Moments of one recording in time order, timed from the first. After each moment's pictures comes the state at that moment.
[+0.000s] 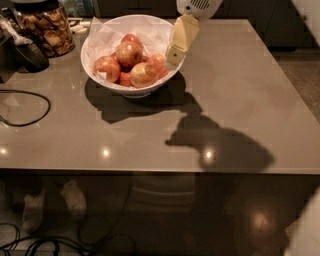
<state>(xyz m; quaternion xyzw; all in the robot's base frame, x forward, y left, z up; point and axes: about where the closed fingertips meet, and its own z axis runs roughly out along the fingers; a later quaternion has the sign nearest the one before) 0.621 -0.052 1.005 -0.61 0.76 0.02 0.24</state>
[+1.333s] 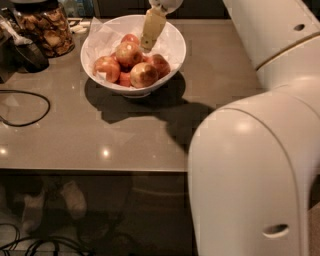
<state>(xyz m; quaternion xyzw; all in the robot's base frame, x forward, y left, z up) 0.689 0.011 0.998 -0.62 0.75 0.05 0.23</state>
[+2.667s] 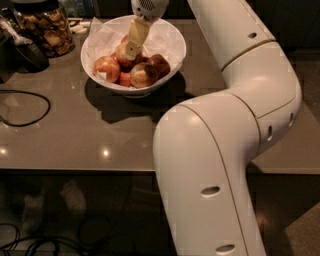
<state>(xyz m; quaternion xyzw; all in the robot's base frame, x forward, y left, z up) 0.714 0.048 0.965 -0.61 0.76 0.08 0.20</state>
